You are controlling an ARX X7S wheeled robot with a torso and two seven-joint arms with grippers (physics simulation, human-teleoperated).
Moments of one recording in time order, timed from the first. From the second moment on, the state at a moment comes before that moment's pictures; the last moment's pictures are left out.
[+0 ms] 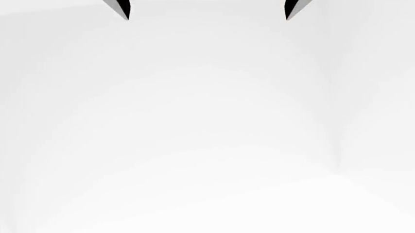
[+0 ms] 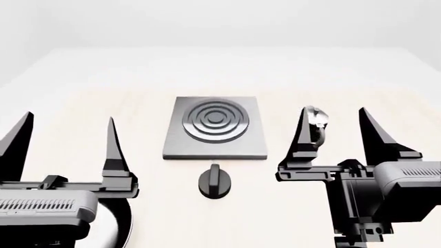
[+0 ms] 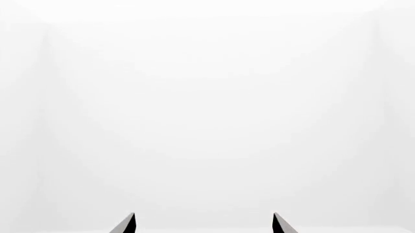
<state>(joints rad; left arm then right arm) -0.01 -0.33 -0.01 0.96 -0.11 -0.46 -0.21 0.13 0.25 -0.09 -0.83 0.27 0.45 0.28</state>
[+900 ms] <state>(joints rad) -0.09 -0.32 0.05 0.82 -0.18 -0.48 -0.19 0.13 0.28 -0.12 -0.83 0.28 0.43 0.31</state>
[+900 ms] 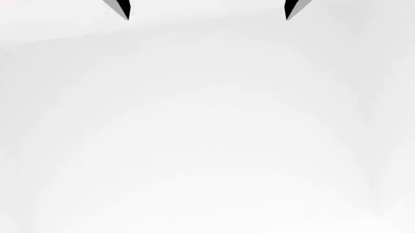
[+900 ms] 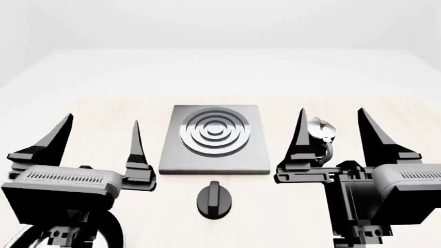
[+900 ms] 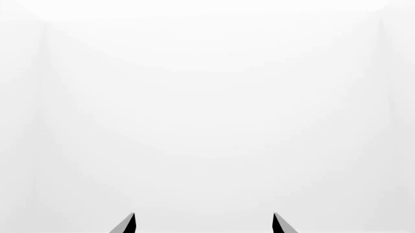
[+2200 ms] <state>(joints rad) -0.25 -0.17 0.25 0.13 -0.45 -0.52 0.08 0.14 0.32 -0.15 -0.85 0.31 0.42 0.36</state>
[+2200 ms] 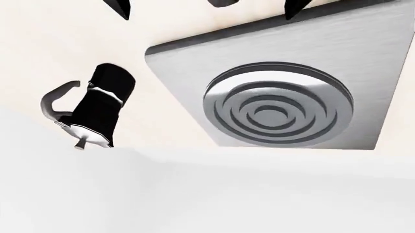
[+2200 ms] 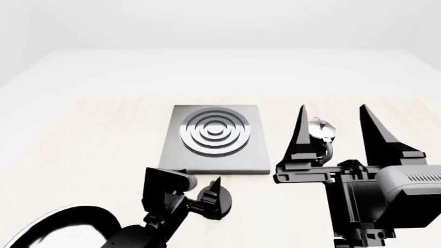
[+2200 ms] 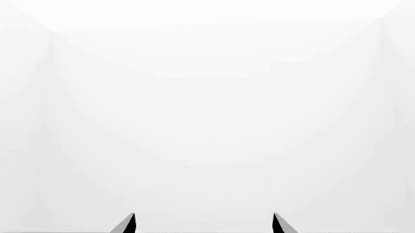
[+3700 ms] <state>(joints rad) -0.28 -0.15 0.33 -0.01 -0.49 -0.57 0.04 0.13 0.35 -0.20 -0.82 0.31 0.37 0.38</state>
